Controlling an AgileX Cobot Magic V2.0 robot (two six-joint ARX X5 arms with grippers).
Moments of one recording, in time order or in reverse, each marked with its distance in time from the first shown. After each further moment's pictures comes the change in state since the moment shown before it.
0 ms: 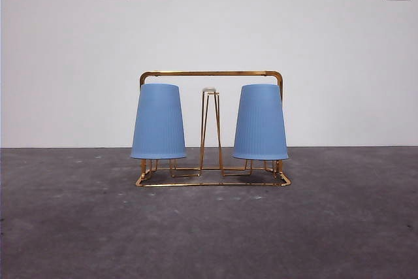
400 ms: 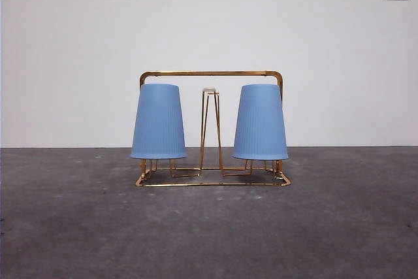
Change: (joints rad) left arm 0.000 0.006 0.000 0.000 0.000 0.000; right arm 0.000 0.000 0.000 0.000 0.000 0.000
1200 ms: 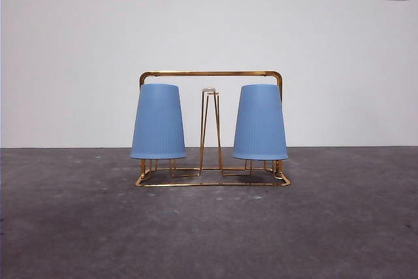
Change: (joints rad) left arm 0.000 0.000 0.000 0.000 0.000 0.000; right arm -0.578 -0.016 -0.014 0.154 -0.035 -0.149
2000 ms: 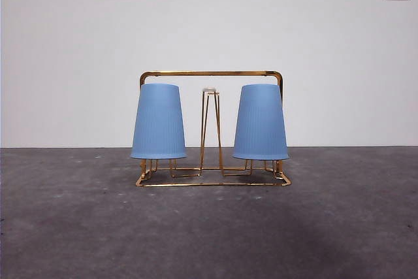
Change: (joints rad) left arm 0.000 0.000 0.000 0.001 0.000 0.000; right arm -0.229 -0.481 -1.038 0.845 -0.224 -0.077
